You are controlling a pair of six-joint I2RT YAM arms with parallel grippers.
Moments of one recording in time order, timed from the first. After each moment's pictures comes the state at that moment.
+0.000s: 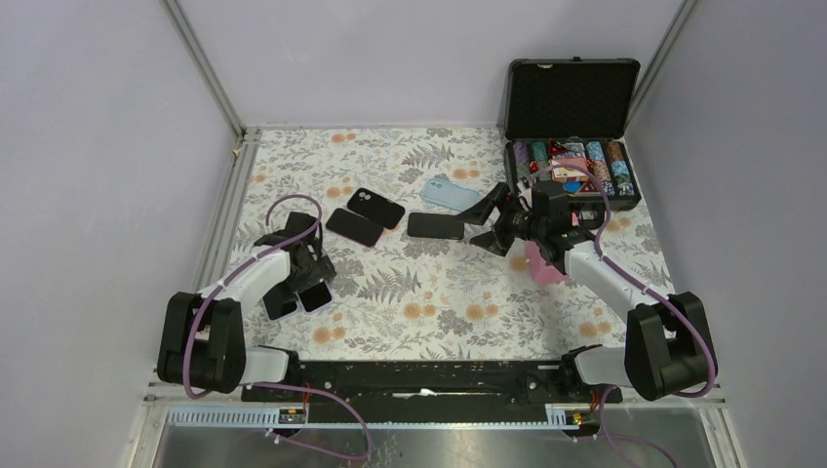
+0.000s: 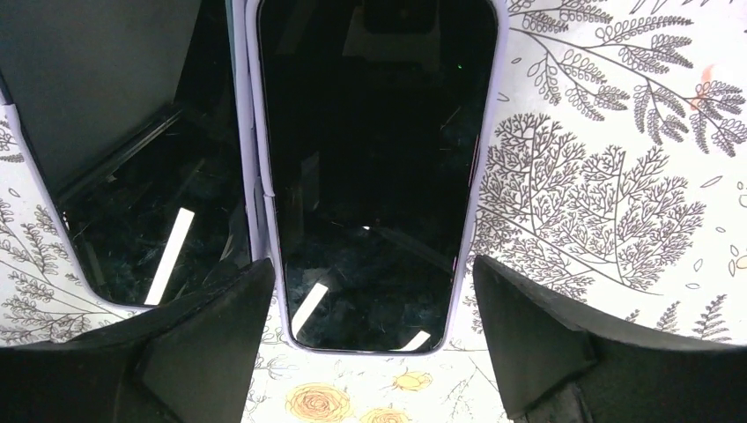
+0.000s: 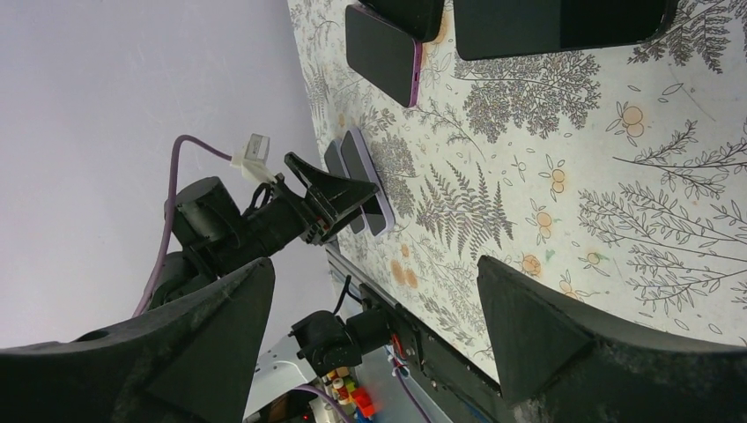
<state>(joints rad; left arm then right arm) -0.17 1.32 0.69 -0.67 -0.21 -0.70 0.30 1.32 0.76 0.00 -0.57 1.11</state>
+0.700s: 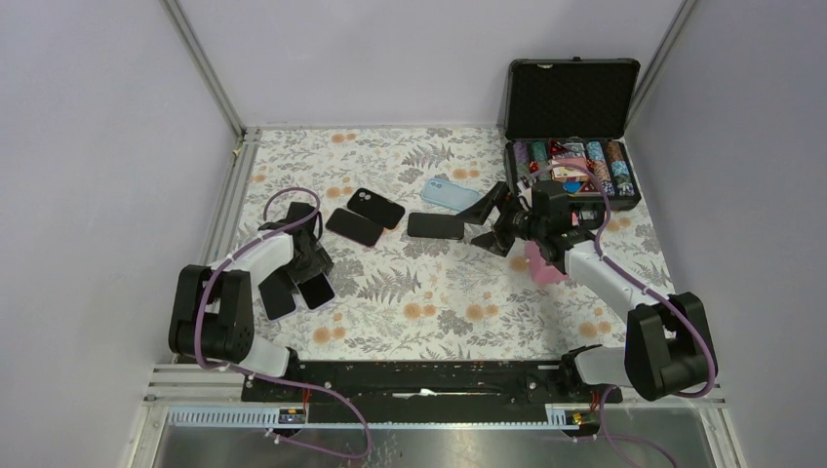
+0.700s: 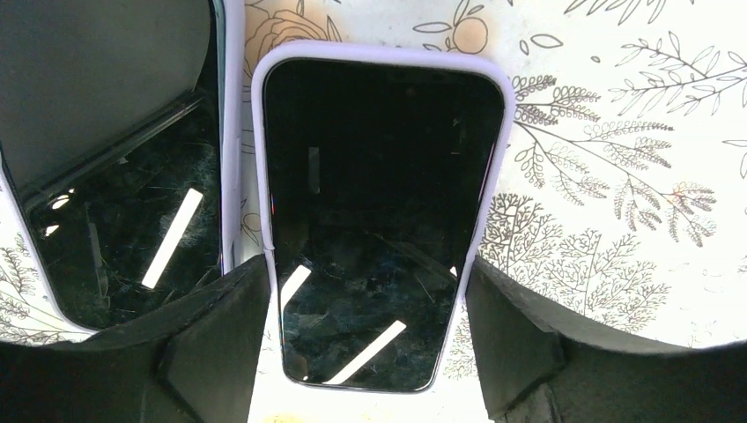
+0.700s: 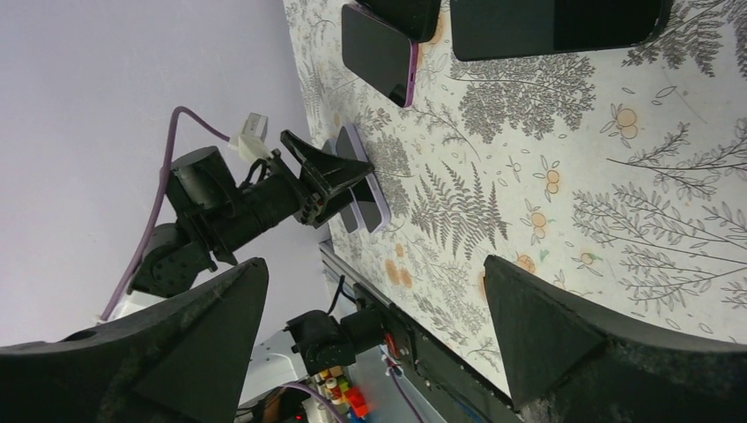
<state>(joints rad) -0.13 1.48 0.78 -0.65 -0.22 -0.76 0.30 1.32 0.76 0.01 -0.57 1.10</state>
